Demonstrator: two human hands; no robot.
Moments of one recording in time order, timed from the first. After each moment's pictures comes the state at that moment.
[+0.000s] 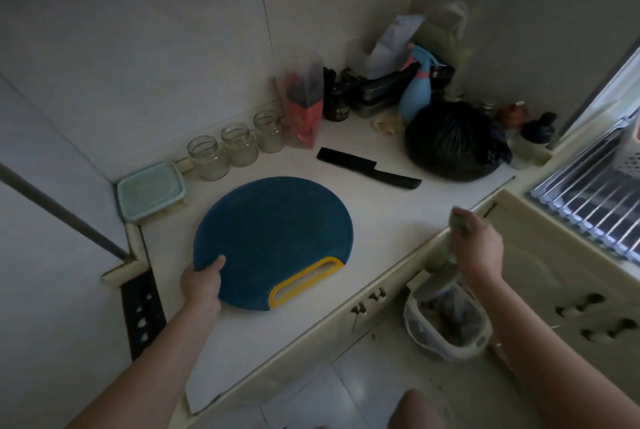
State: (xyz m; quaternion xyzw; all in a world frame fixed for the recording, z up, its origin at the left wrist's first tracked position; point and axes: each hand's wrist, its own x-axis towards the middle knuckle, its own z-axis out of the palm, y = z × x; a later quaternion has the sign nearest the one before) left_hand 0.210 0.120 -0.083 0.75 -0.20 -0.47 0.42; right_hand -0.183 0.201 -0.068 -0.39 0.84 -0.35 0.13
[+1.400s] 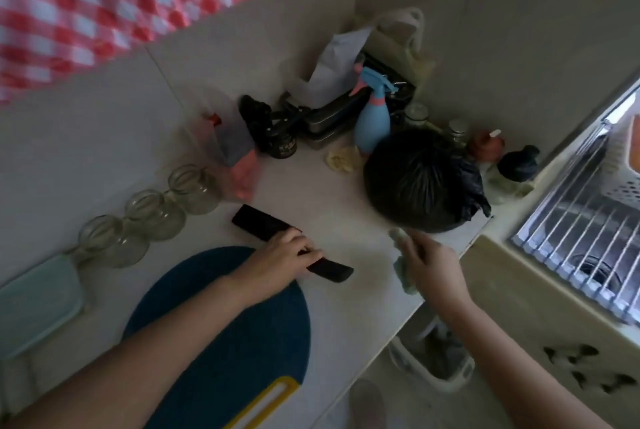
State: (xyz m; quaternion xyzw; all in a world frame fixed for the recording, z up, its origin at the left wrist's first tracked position) left_hand 0.001 -0.045 -0.065 0.17 -0.98 -0.04 0.04; right_hand -0.238 0.092 -0.042 -0.42 0.80 -0.34 0.25
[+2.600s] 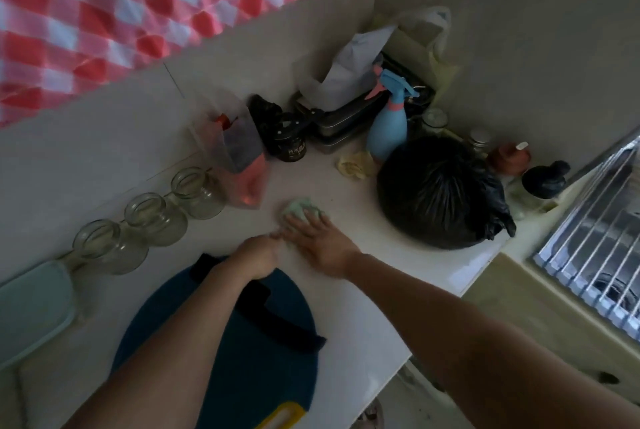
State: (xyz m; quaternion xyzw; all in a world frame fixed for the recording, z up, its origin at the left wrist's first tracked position) left_hand 0.005 -0.097 -0.064 0.52 -0.79 -0.26 -0.17; right_hand -0.159 -0.066 -0.133 -0.83 0.54 -0.03 0.15
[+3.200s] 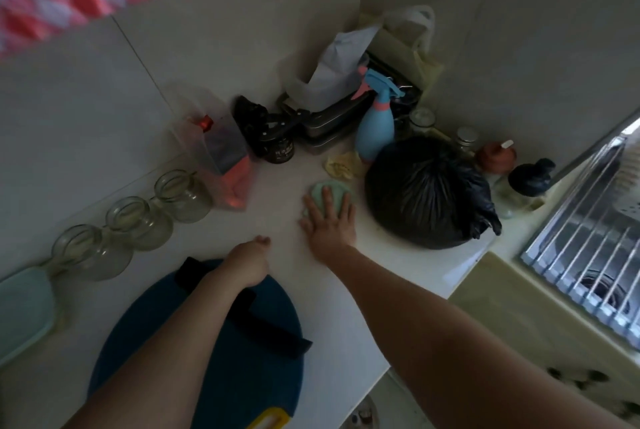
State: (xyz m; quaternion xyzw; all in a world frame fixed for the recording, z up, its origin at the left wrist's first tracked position) left_hand -0.005 -0.091 -0.072 0.55 -0.77 -0.28 -0.19; right_hand -0.168 -0.074 -0.122 -0.60 0.78 -0.01 0.19
